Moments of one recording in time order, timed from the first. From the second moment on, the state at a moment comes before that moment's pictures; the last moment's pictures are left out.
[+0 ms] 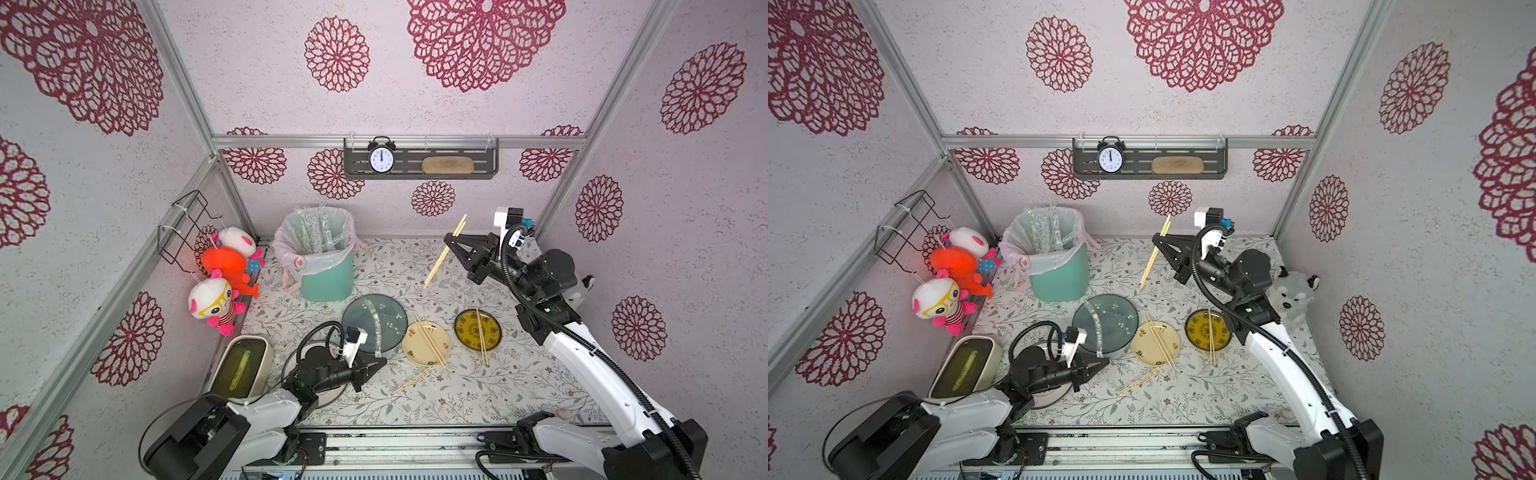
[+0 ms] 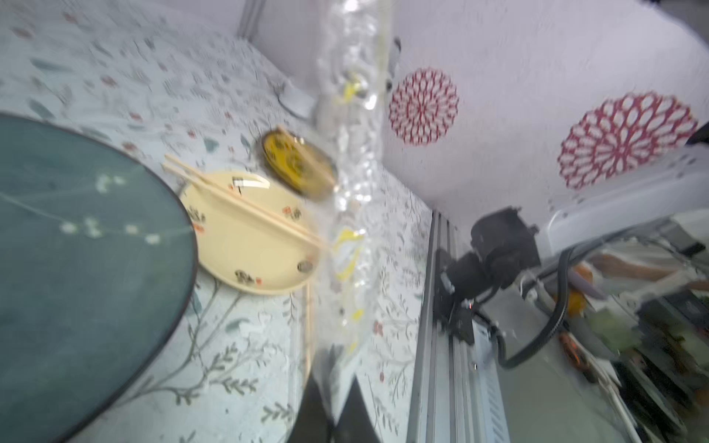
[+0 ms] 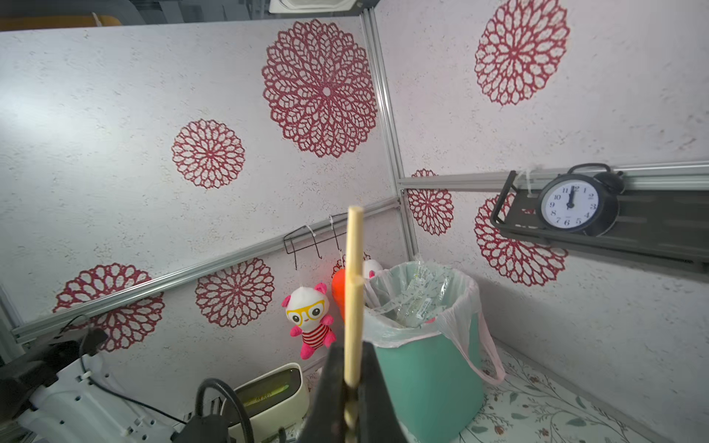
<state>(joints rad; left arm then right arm) -0.60 1.06 0.11 0.81 0.51 -0.47 0.41 1.15 1.11 0.33 -0.66 0.45</state>
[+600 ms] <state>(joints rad) -0.41 0.68 0.69 -0.02 0.15 -0.43 0.79 2.07 1.76 -0.78 -0.25 0.22</state>
